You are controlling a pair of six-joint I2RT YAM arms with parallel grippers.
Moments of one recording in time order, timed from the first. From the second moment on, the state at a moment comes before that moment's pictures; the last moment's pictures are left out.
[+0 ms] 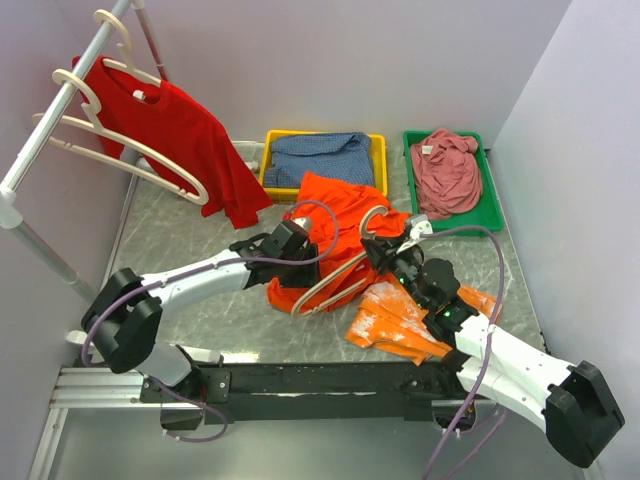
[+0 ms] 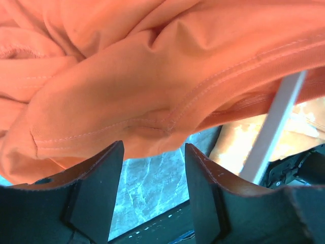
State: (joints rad) left arm -0.81 1.49 0.96 -0.38 0.05 -0.75; right arm 0.63 0.85 0.32 0.57 0.08 0.22
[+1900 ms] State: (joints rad) left arm -0.73 1.03 0.91 -0.54 0.02 -0.70; right arm 0.74 1.02 0.43 0.84 0.60 0.00
